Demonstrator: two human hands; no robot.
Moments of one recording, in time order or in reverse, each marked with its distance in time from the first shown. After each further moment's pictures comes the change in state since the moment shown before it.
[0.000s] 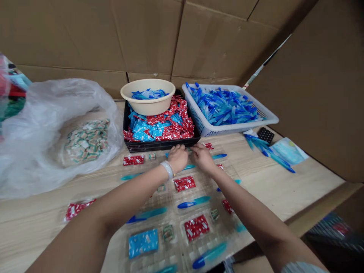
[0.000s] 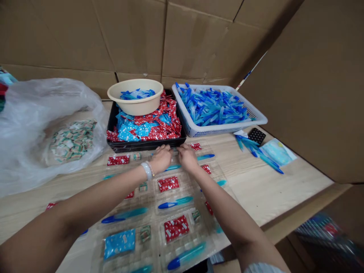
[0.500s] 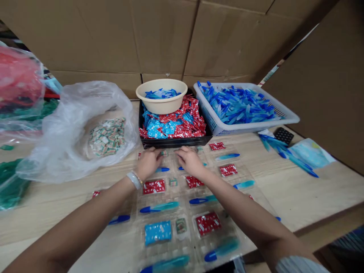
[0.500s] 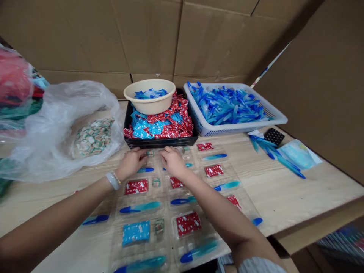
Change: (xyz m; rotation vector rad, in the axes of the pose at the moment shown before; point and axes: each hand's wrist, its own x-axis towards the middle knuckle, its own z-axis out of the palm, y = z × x) left_hand -0.105 -0.098 -0.038 -0.052 0.139 -0.268; right_hand 0.004 -0.099 0.012 0.049 -0.105 -0.233
